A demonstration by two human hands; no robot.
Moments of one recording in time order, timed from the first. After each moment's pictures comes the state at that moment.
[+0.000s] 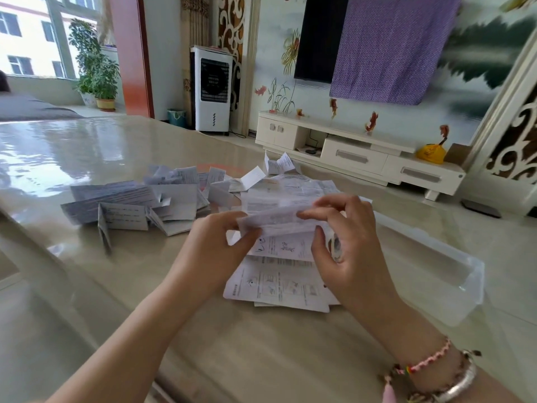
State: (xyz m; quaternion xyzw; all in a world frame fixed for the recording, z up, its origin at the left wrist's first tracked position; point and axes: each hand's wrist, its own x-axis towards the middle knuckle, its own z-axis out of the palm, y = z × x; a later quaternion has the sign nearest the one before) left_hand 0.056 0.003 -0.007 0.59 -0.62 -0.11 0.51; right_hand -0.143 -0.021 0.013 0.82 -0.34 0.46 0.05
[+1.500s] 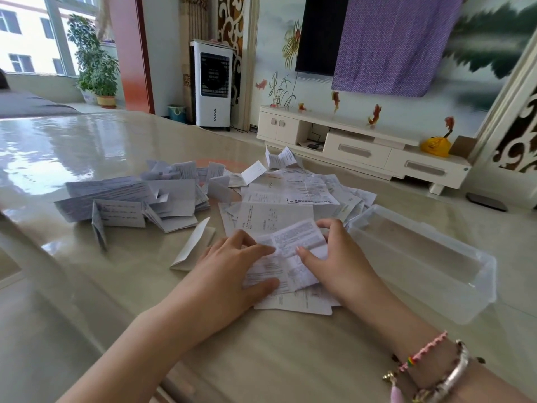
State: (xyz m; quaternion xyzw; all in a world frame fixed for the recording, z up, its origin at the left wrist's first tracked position) left_hand 0.049 0.018 -0.025 0.62 -0.74 -0.09 0.25; right_hand -0.137 -0.043 -0.010 0.75 -0.56 0.29 -0.21
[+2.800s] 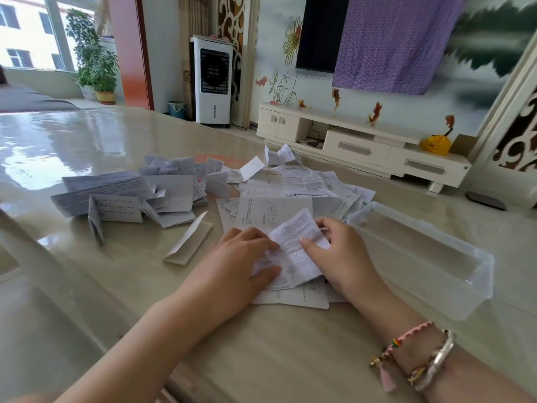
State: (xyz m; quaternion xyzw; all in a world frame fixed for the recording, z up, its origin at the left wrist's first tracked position) left_hand 0.038 0.005 -0.028 0.59 -0.76 -0.05 0.28; right_hand -0.139 -0.051 -0.013 0.73 -0.51 0.38 -0.25
